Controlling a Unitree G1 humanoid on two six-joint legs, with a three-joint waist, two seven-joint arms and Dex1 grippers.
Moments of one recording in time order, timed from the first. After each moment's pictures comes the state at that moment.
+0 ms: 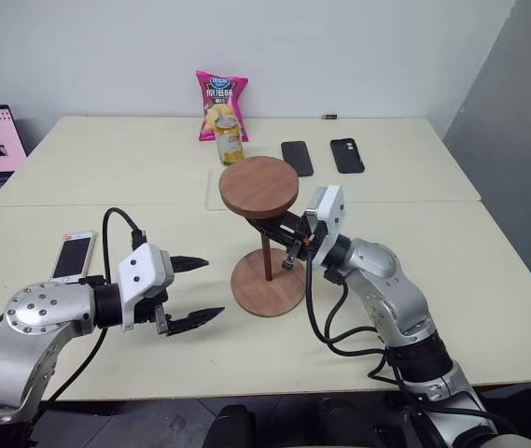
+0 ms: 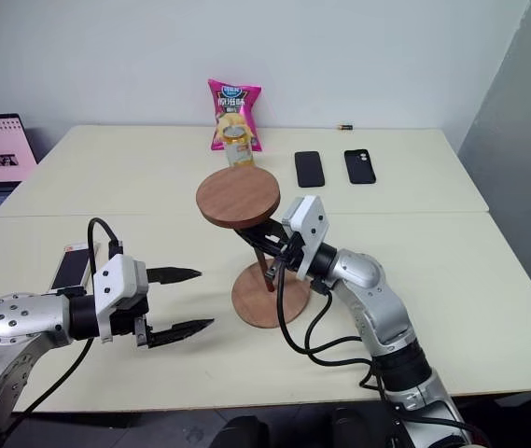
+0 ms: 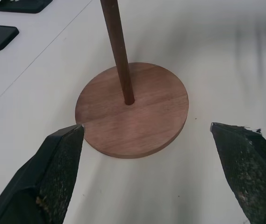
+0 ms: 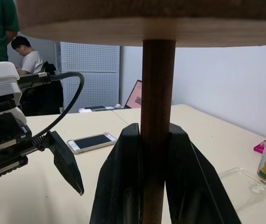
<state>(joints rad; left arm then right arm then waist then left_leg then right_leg) 0.03 0.90 0.20 -0.46 -0.46 0.41 -1.04 -0.48 -0.13 0.28 -0.14 0.32 0.21 0.67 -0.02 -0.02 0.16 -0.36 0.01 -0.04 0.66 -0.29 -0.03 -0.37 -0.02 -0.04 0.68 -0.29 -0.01</state>
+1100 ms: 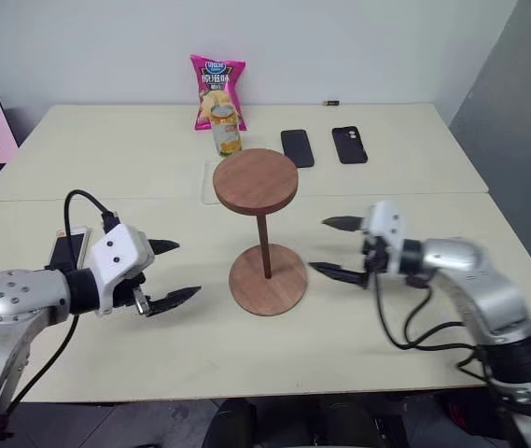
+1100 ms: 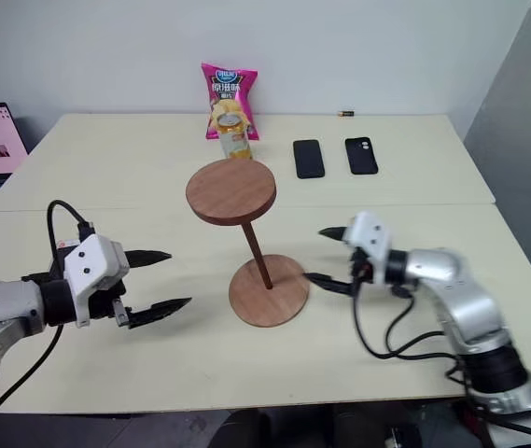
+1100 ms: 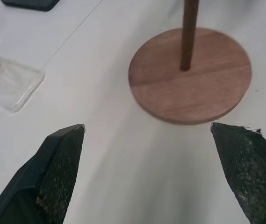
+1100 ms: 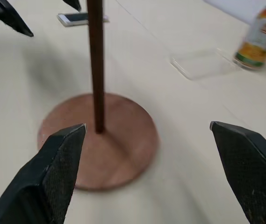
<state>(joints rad) 0.04 0.98 0.32 -0.45 -0.43 0.49 -0.96 -0.41 -0.68 0.08 -0.29 0.39 0.44 0.97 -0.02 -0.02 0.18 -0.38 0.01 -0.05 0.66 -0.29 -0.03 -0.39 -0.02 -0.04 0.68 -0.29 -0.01</state>
